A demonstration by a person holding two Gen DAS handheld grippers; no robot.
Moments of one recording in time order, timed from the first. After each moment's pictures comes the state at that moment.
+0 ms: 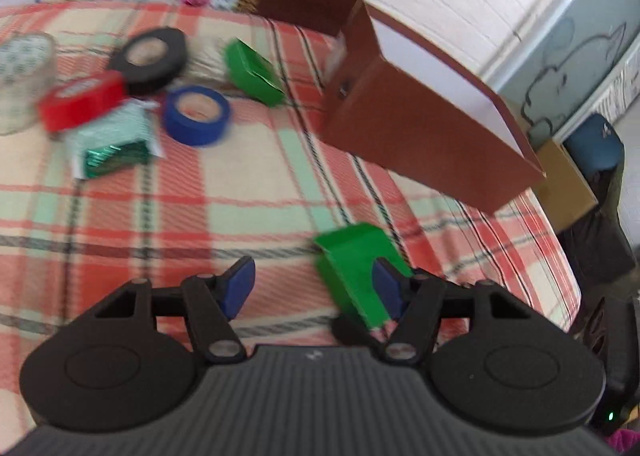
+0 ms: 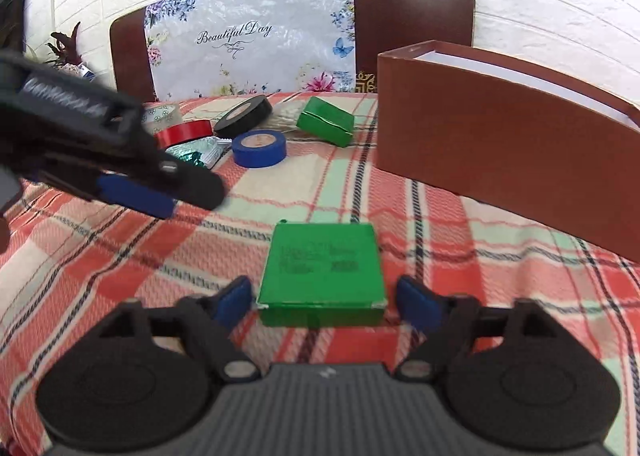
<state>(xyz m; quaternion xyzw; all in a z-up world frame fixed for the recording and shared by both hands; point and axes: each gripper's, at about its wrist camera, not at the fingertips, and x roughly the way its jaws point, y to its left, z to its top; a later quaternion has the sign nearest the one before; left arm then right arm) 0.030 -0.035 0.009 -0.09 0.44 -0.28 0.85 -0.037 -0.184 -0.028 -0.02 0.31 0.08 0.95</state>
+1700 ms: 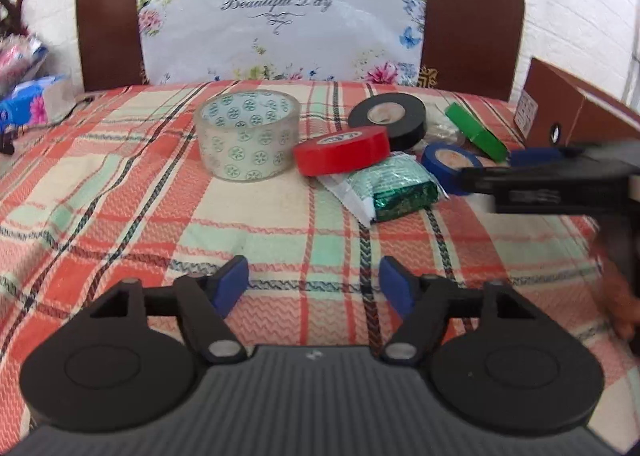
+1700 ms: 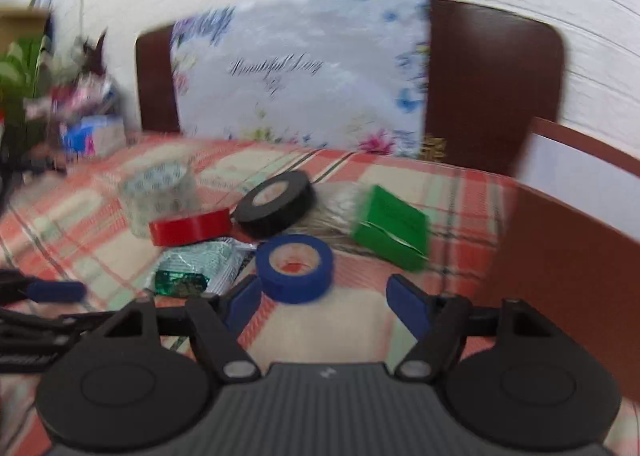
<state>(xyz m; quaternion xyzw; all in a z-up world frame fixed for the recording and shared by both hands) 0.040 0.065 -0.026 0.02 0.30 -0.07 0.95 0.094 -0.113 -0.016 -0.07 0.28 0.14 0.95</state>
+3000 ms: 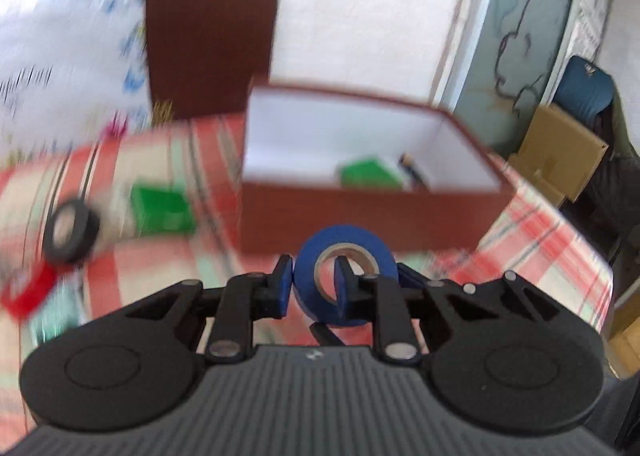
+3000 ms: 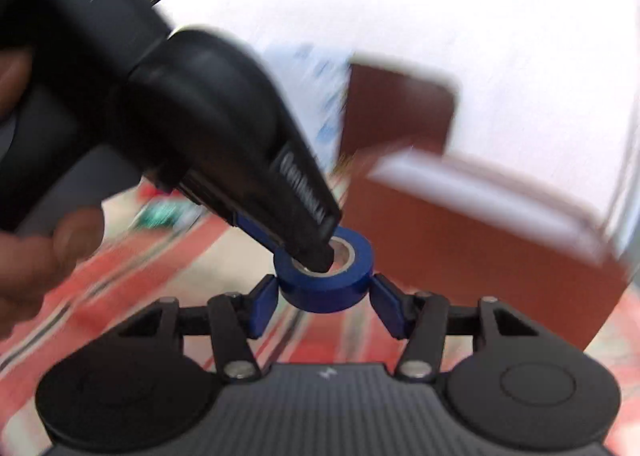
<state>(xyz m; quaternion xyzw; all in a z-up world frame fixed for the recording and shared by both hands) 0.048 -0.128 0.080 0.04 0.31 -0.31 0.90 -0.058 -0.194 0.009 -0.11 0.16 0.03 0.98</state>
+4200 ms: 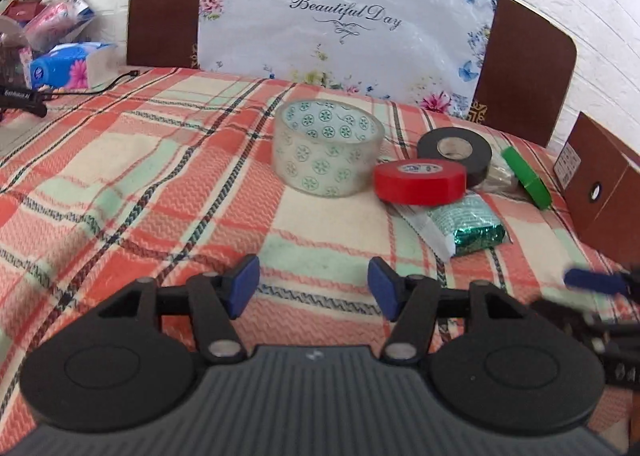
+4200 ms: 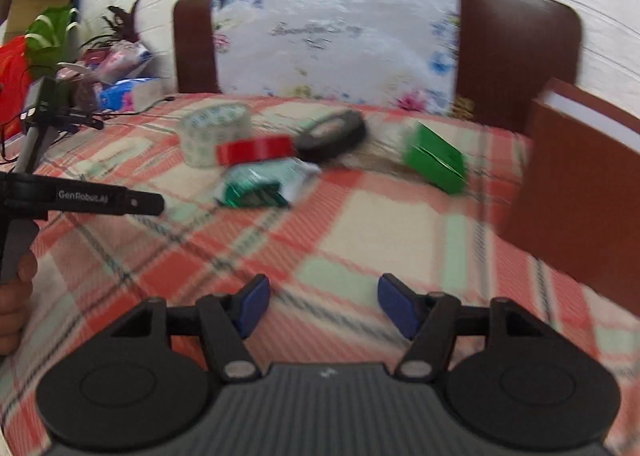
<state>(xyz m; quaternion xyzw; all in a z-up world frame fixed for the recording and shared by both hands) 0.050 0.118 -0.031 -0.06 0.29 -0.04 0.95 0.021 -0.103 -0.021 -0.06 0.30 0.18 0.93</state>
